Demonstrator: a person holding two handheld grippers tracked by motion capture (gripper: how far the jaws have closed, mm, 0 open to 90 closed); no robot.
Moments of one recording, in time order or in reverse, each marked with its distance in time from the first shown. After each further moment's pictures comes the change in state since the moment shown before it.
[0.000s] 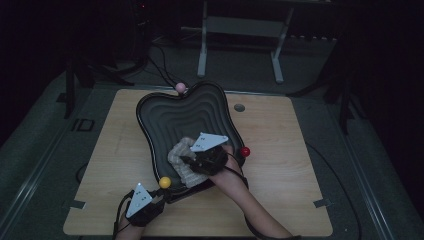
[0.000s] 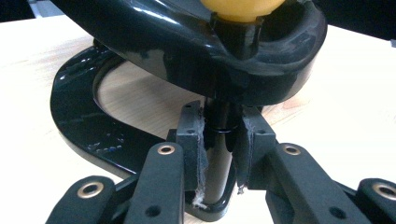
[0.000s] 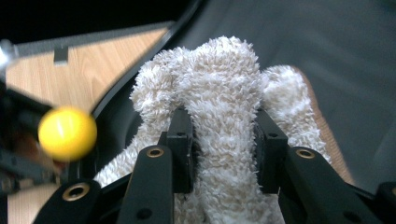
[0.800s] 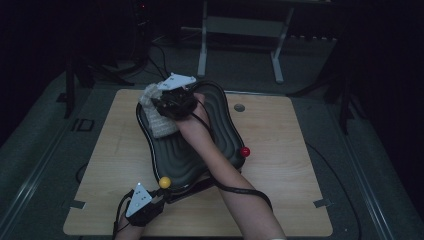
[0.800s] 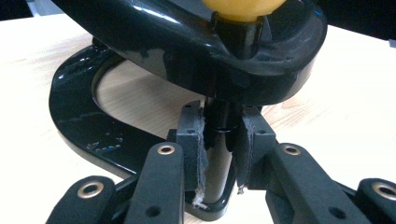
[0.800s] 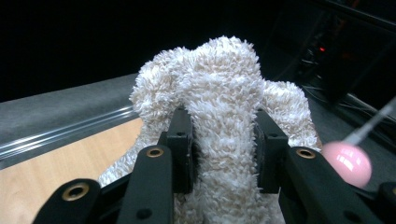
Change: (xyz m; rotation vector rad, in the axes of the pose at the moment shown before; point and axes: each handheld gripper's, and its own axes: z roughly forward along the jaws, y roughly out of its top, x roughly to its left) left arm 0.001 0.000 0.000 0.003 -0.006 -0.001; right arm -0.042 0.138 0.042 -0.128 -0.164 0.026
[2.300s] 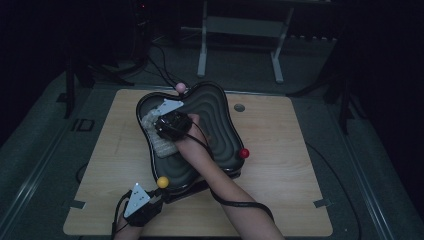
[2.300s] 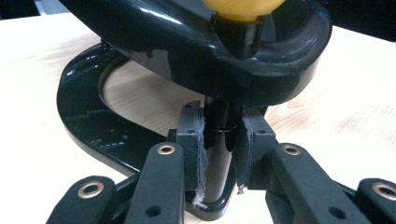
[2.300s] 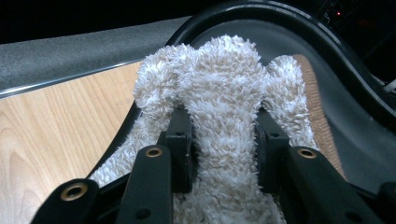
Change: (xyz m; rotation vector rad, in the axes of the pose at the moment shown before) left arm 0.002 -0.001 -0.003 0.002 0.016 -0.012; right arm 0.030 -0.053 0.022 0.154 0.010 -0.064
